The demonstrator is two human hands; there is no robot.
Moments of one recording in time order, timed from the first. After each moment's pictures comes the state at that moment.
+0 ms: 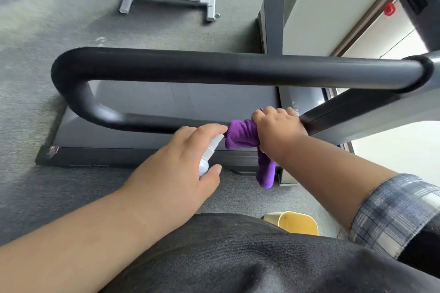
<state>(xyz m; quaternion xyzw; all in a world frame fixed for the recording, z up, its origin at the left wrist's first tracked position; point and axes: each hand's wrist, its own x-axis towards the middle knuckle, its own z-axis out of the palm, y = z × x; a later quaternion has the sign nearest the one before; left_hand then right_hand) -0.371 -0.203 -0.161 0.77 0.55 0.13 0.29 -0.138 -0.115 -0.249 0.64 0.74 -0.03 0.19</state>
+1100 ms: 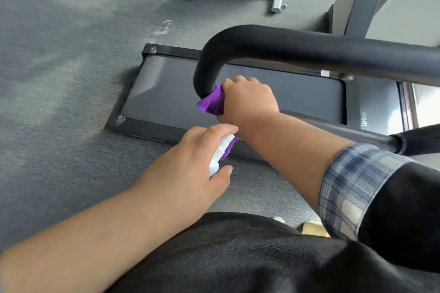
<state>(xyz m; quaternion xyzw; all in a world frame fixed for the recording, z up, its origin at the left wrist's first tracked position) -0.514 -0.231 -0.172 0.71 0.64 0.11 0.29 -0.394 -0.080 -0.237 0.55 0.83 -0.06 0.04</state>
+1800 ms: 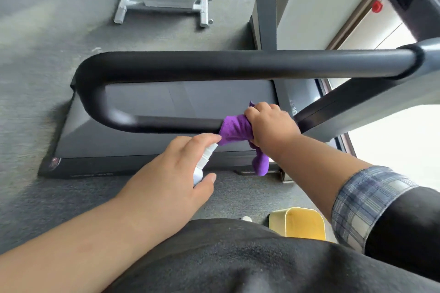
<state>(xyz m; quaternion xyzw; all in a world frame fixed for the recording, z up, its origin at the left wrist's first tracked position) -0.408 -0.216 -0.161 0.78 0.54 0.11 0.29 -0.167 -0.123 -0.253 0.66 0.75 -0.02 0.10</state>
